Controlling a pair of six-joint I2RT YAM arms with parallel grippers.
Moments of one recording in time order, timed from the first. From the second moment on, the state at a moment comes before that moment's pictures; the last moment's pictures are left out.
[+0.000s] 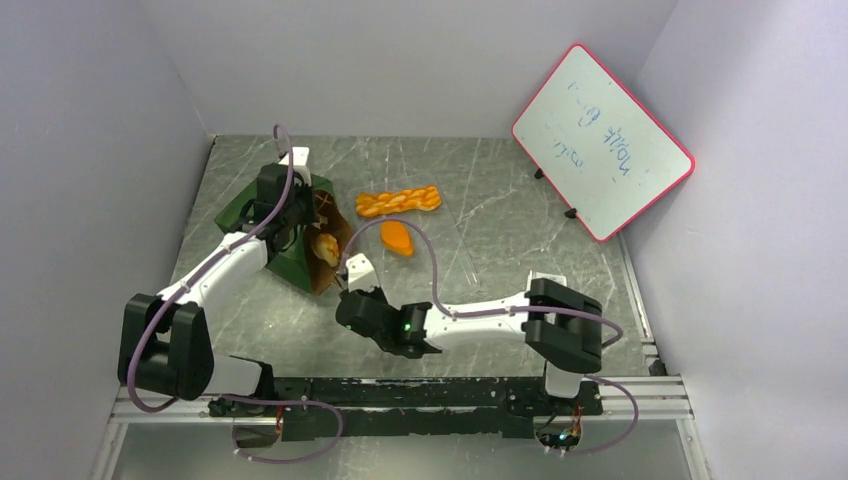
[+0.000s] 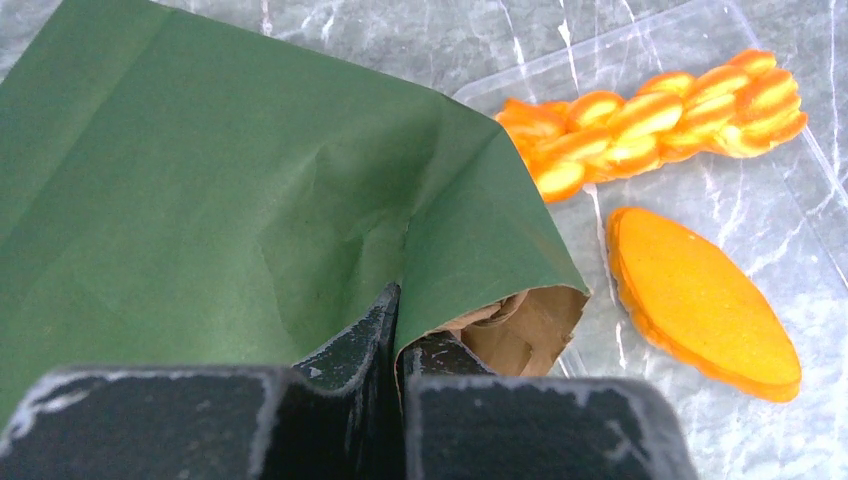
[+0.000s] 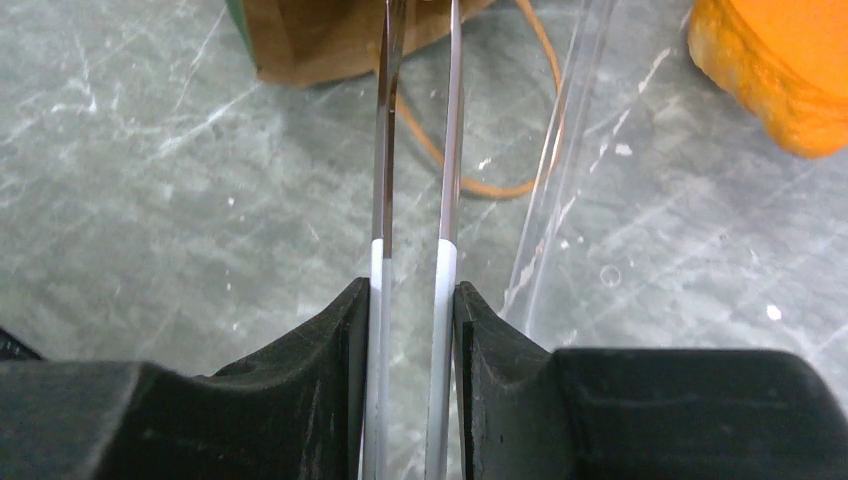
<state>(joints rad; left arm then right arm) -0.23 1.36 0.88 -0.04 -0.06 -0.15 1.34 1.78 1.08 -0.01 0.62 0.48</state>
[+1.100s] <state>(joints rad) -0.22 1.30 0.90 -0.06 -0.09 -0.15 1.29 1.31 0.97 -0.40 0.95 0.59</state>
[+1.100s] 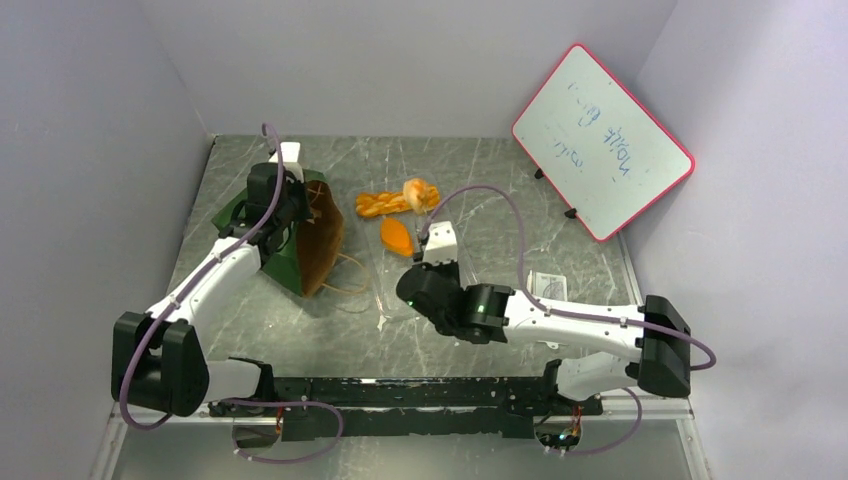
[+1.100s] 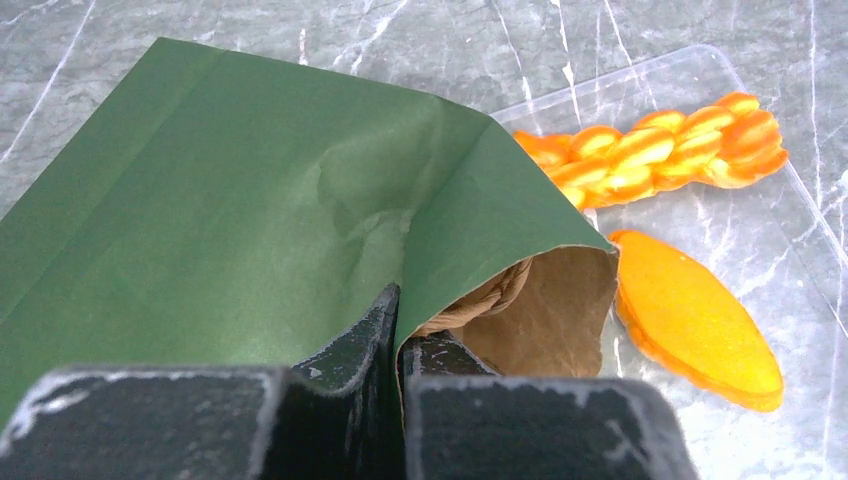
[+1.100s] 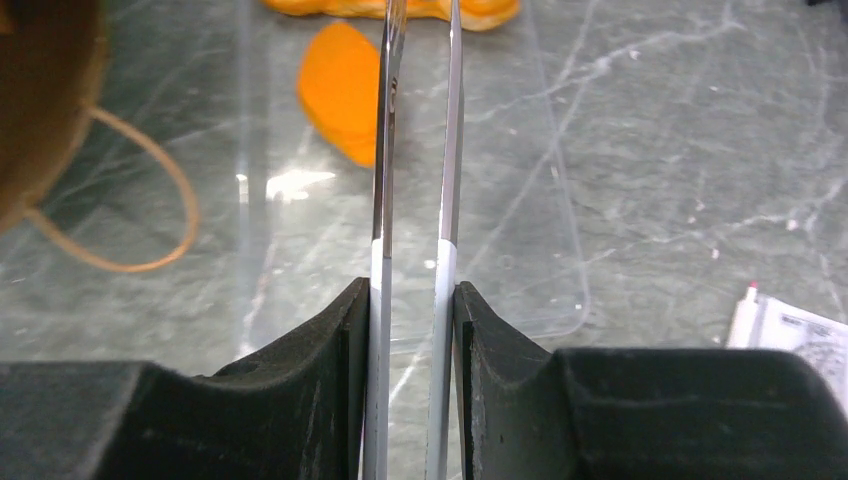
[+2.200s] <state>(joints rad) -0.22 1.24 0.85 -0.06 -0.06 -0.15 0.97 1.49 0.77 -0.13 0.63 0.47</state>
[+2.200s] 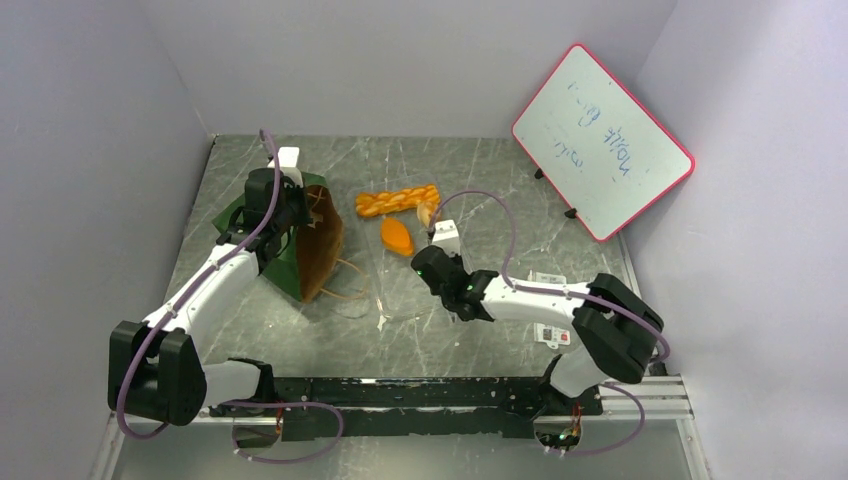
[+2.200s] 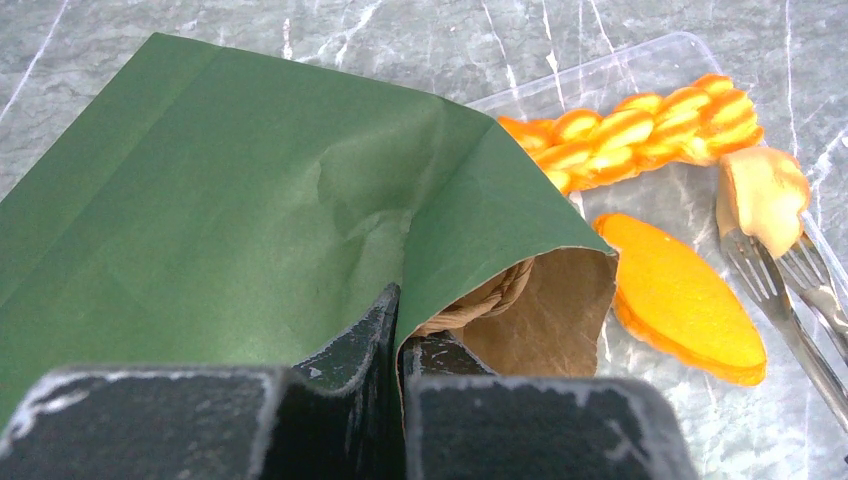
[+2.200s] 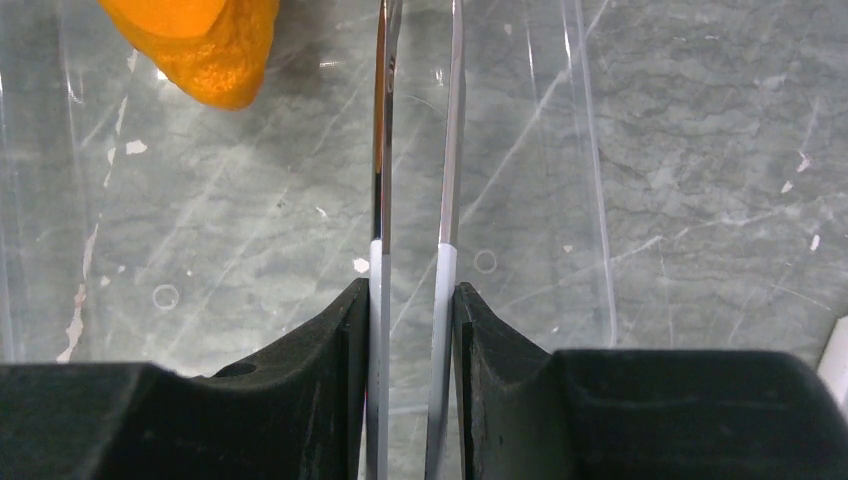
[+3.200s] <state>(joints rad) -0.22 1.24 0.85 -0.06 -0.06 -0.15 0.92 1.51 0.72 -0.07 0.52 0.50</state>
